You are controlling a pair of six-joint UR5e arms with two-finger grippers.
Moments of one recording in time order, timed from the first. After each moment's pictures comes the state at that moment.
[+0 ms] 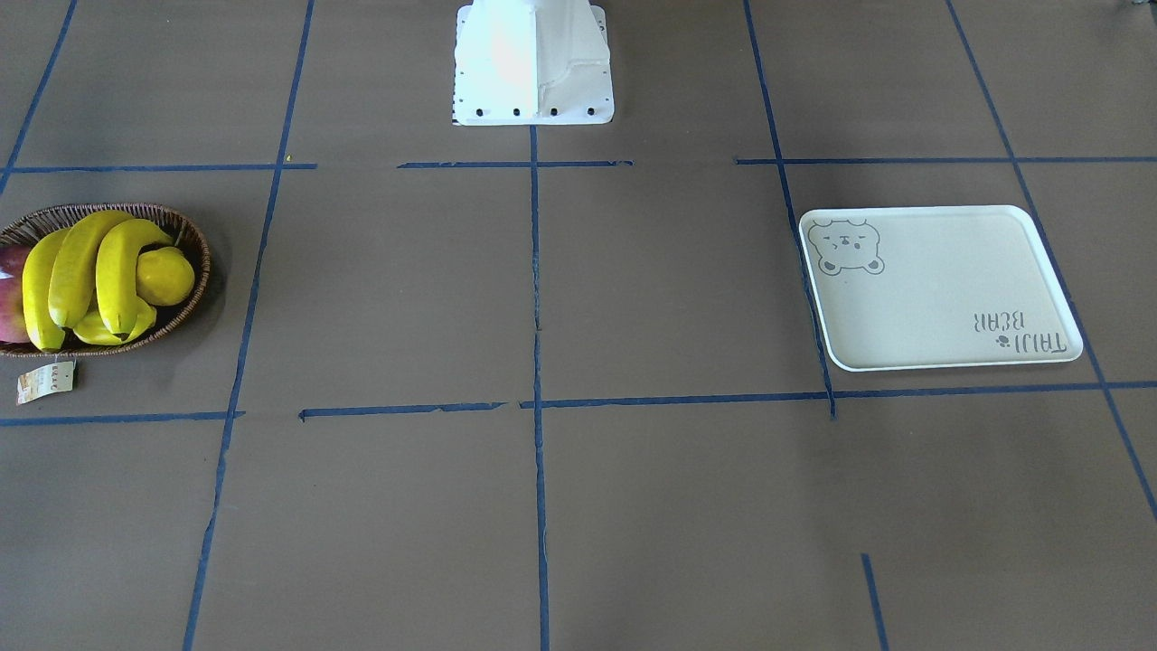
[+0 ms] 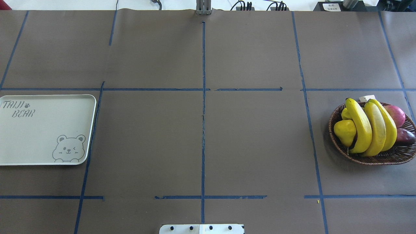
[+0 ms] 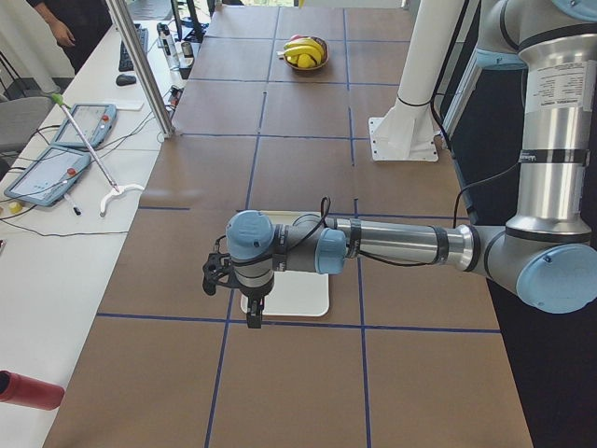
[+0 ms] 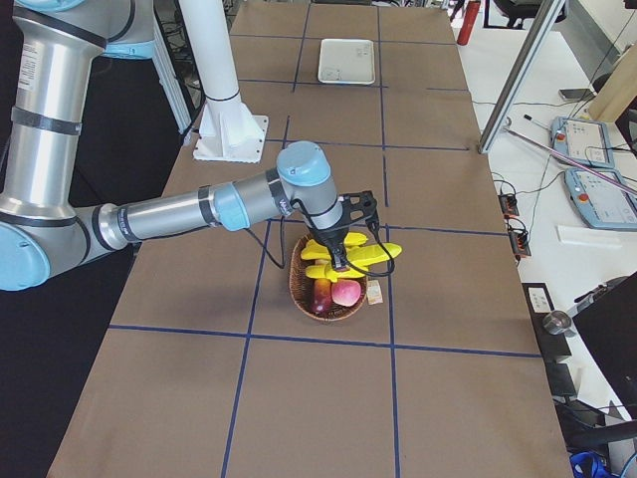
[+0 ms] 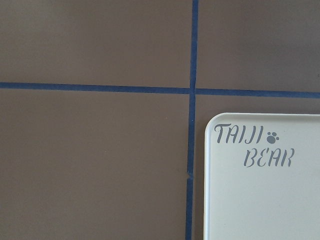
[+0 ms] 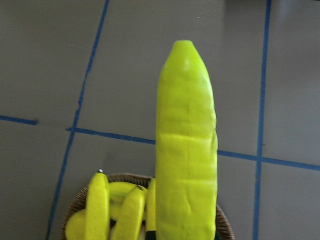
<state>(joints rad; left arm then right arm) -1.60 -1.57 -1.67 -1.59 -2.38 -0.04 1.52 -1.63 2.08 -1.56 2.40 0.22</state>
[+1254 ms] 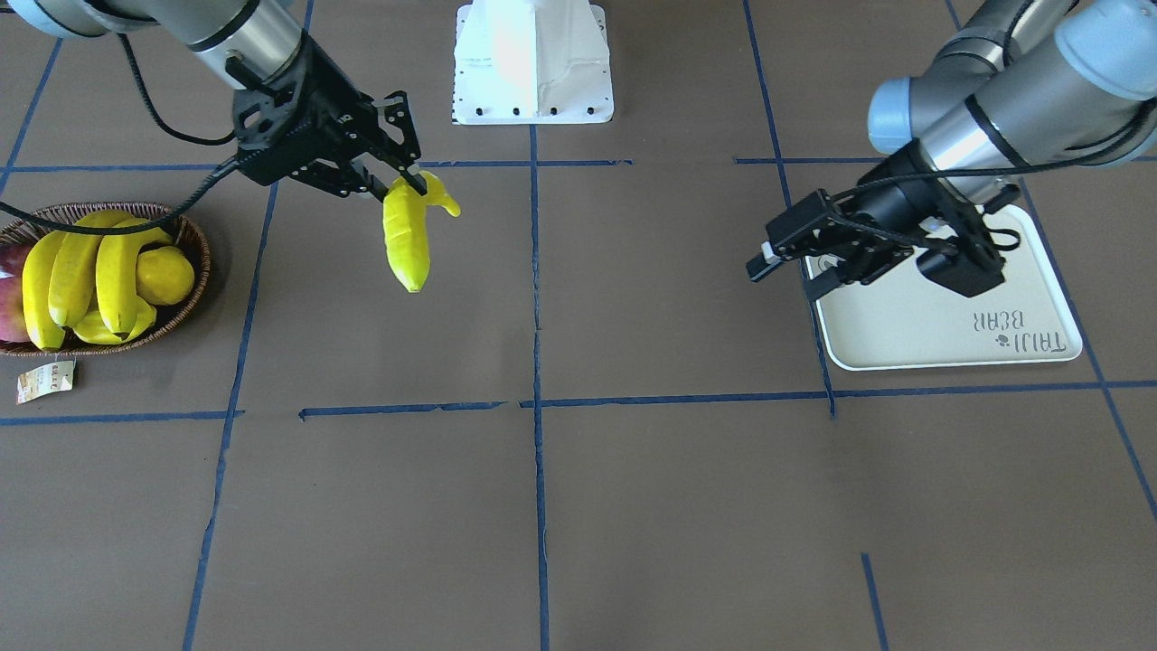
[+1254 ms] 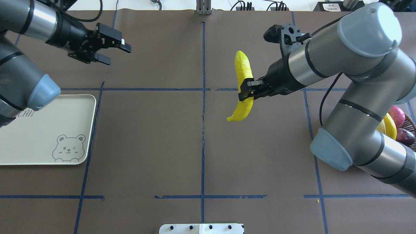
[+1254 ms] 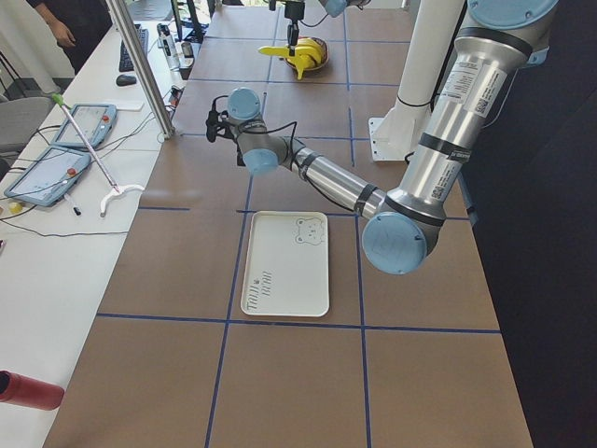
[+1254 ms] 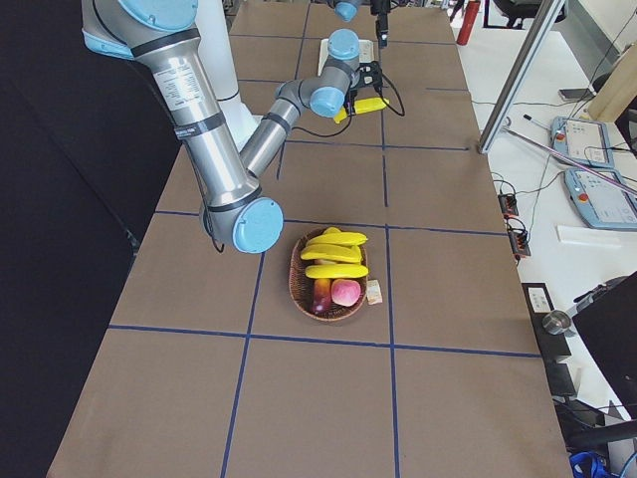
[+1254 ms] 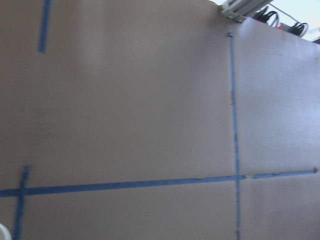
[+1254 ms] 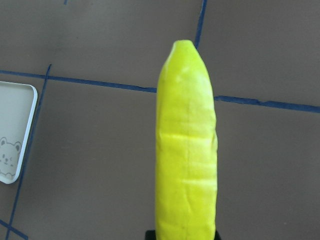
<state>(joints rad) -0.98 -2.06 -1.67 -2.36 -2.39 -1.47 0.73 -1.09 1.98 -1.29 2.15 1.09</state>
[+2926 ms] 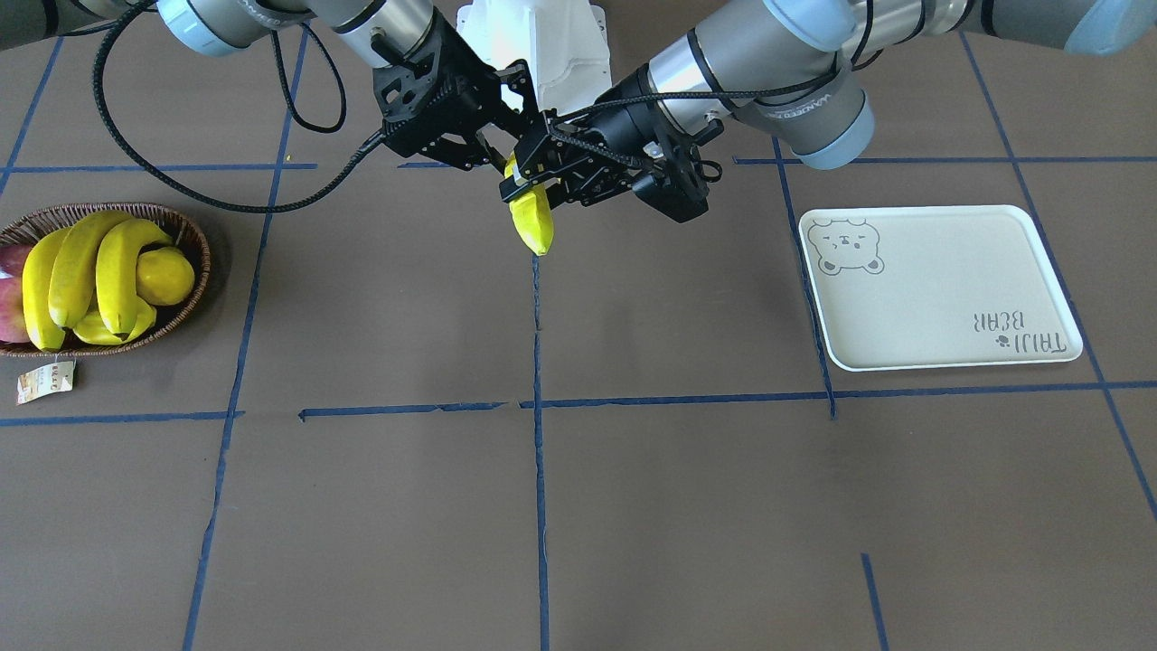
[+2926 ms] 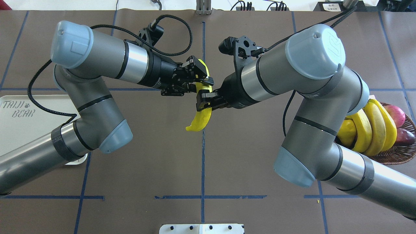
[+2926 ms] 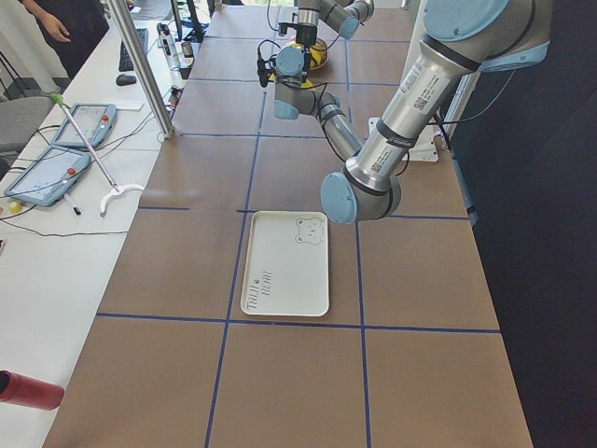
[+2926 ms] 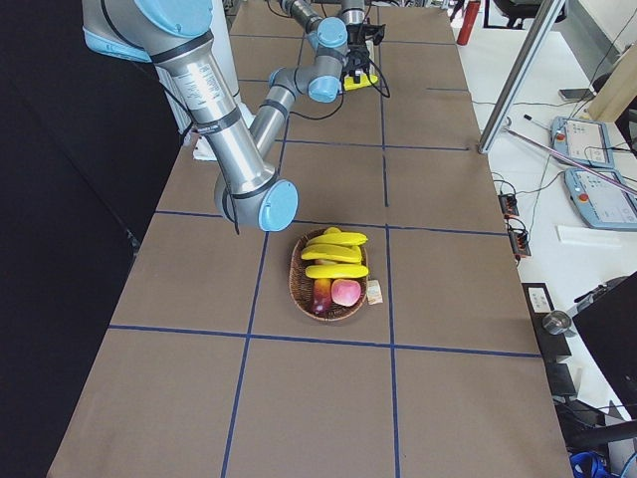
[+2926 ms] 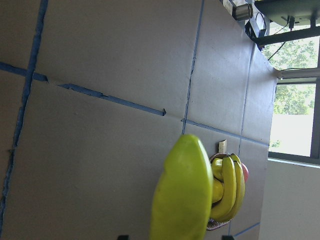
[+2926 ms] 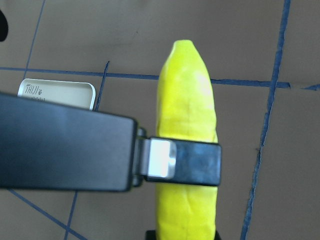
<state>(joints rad) -0.70 -2.23 -1.64 -2.50 -2.14 -1.77 0.62 -0.96 1.92 -1.23 2.08 1.20</state>
